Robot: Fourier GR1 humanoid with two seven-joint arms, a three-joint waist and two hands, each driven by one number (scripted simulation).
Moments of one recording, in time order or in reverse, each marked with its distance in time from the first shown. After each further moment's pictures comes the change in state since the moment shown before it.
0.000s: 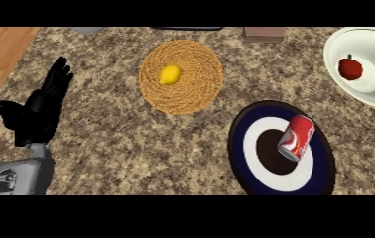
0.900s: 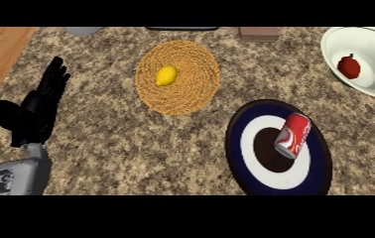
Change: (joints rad) left arm 0.001 0.006 0.015 0.003 0.002 0.003 0.005; right arm 0.276 -0.263 -0.242 0.071 -0.249 0.468 -0.101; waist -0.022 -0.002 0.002
